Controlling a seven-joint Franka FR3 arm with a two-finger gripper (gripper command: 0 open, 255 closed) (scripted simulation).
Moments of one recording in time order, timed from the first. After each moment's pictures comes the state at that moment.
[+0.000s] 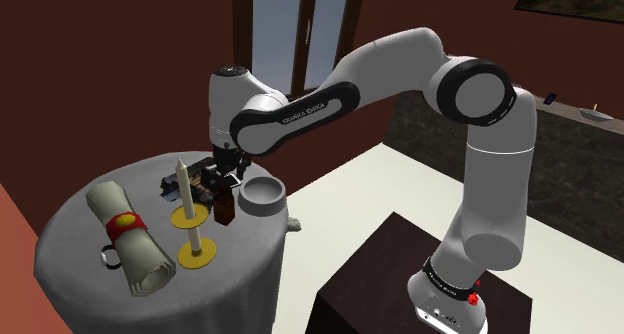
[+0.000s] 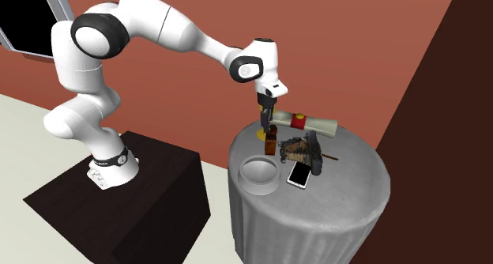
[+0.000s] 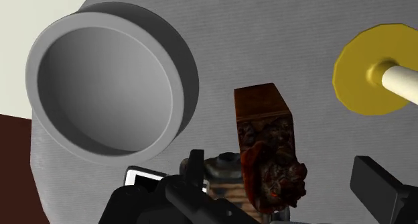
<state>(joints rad) 0.19 0.37 0.36 -1.77 -0.23 2.20 0.52</state>
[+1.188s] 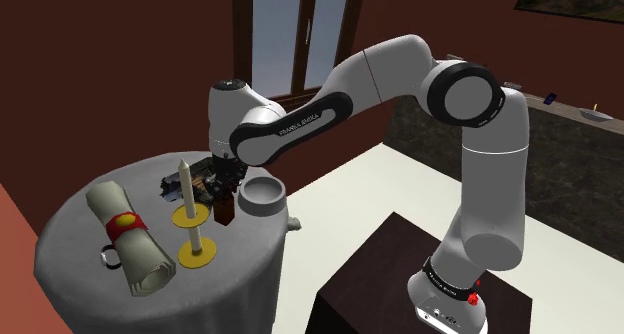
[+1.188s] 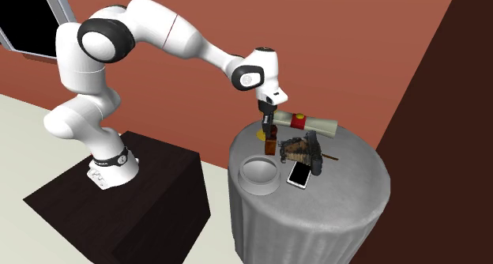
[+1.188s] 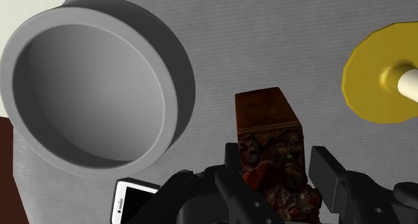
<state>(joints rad) 0.20 0.42 0.35 -1.78 -0.25 2.26 0.54</state>
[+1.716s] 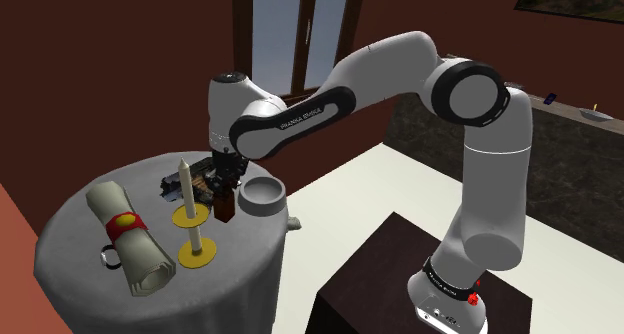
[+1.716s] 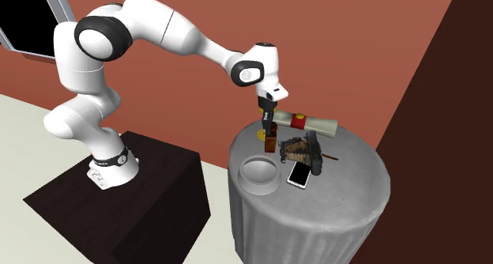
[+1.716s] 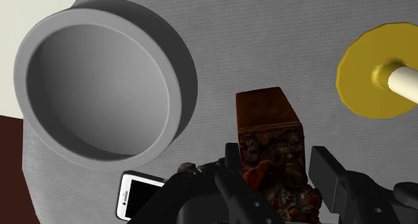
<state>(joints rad) 0.20 0.40 0.36 -1.77 -0.24 2.23 0.53</state>
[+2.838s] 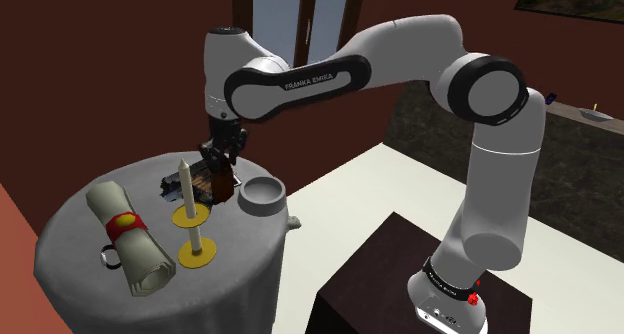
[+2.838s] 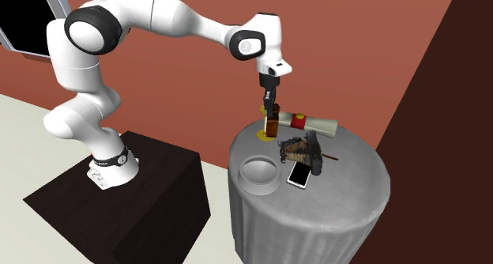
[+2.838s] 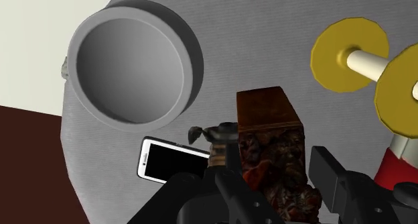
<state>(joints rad) 0.19 0.32 0.38 -1.65 -0.19 2.03 0.49</state>
